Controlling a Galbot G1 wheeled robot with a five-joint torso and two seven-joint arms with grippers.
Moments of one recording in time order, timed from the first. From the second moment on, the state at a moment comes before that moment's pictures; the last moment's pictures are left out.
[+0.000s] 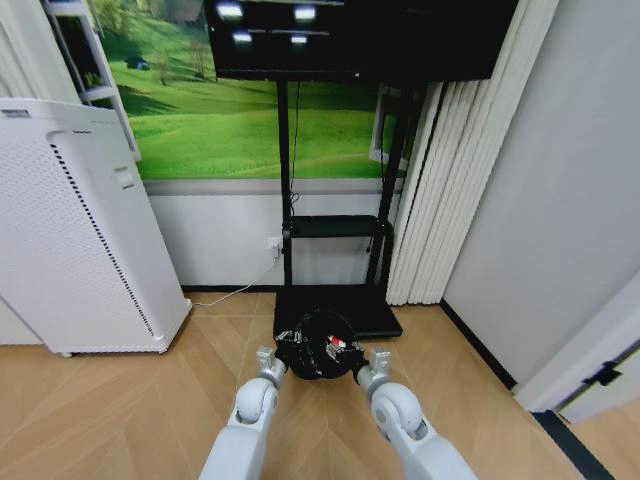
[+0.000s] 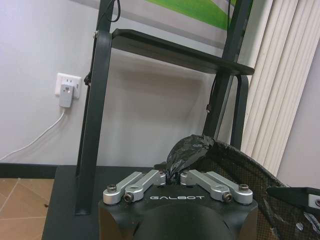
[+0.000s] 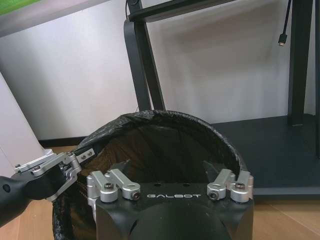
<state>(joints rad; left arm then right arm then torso) 1.12 -1.55 -0.30 -1.62 -0.21 0.16 0.13 -1.21 1.26 0.20 1.94 0.56 -0.45 0.22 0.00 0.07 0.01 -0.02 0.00</state>
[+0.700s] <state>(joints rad) 1.26 -1.42 -0.60 -1.81 -0.28 0.18 0.14 -1.38 1.30 0.34 1.96 0.19 -0.29 0.29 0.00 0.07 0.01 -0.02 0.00</state>
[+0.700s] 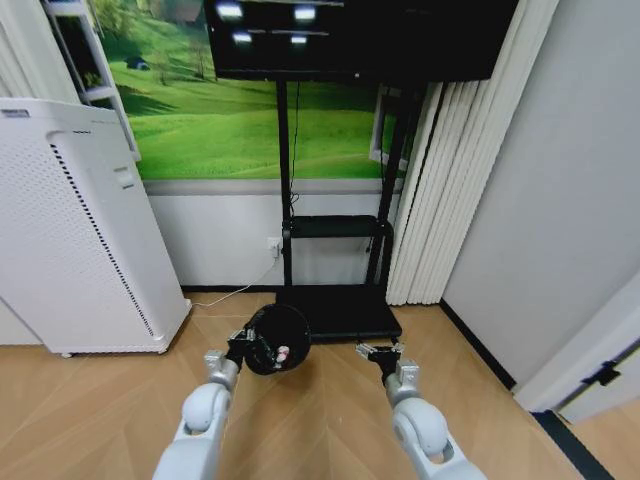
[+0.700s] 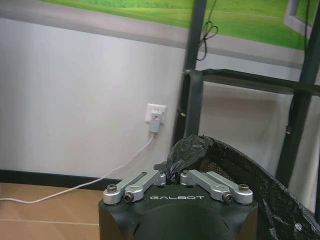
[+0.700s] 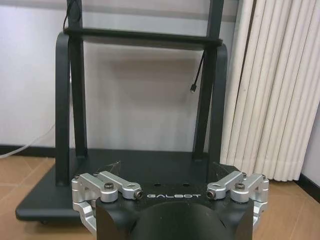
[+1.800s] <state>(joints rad) 1.30 -1.41 -0.64 -1.85 -0.28 0.19 0.13 -1.41 1.31 0.34 1.93 0.15 -0.21 0.30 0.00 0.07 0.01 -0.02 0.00</state>
